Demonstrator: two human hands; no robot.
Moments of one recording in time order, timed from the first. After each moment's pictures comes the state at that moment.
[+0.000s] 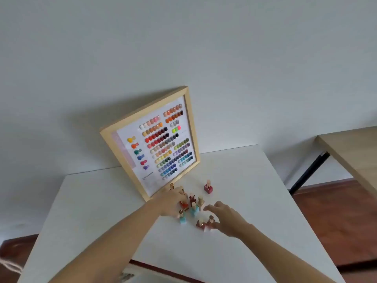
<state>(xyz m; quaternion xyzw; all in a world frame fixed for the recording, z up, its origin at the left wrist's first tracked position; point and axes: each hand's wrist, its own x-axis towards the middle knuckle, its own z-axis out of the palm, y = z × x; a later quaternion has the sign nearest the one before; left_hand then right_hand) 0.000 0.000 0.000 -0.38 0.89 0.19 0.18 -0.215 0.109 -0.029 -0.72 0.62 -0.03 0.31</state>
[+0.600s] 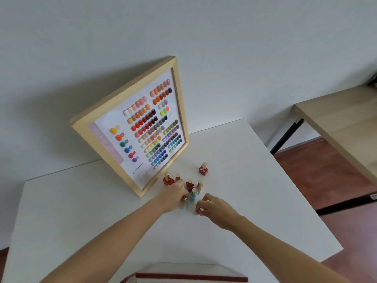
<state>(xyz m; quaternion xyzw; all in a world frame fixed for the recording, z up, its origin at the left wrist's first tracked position) 0.003 -0.015 -0.053 -0.29 0.92 0.25 0.11 -0.163 0.108 -0.062 -0.70 0.65 -0.04 0.29</state>
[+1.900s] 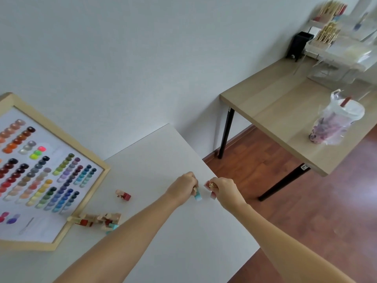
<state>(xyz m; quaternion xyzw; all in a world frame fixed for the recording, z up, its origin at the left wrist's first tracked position) -0.318 0.064 -0.044 -0.31 0.88 0.35 0.09 -0.436 0.199 -0.060 -0.43 0.83 -0.23 0.26</state>
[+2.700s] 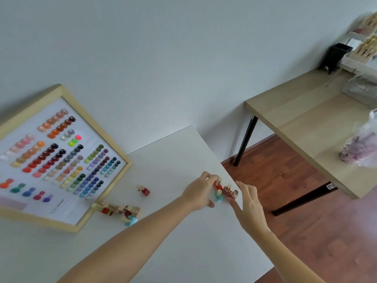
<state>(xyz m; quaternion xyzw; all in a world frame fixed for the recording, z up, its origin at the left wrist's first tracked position) -0.300 0.070 -0.025 -0.28 0.92 0.27 0.08 -0.410 0.223 -0.053 -0.41 0.85 -0.30 0.15</state>
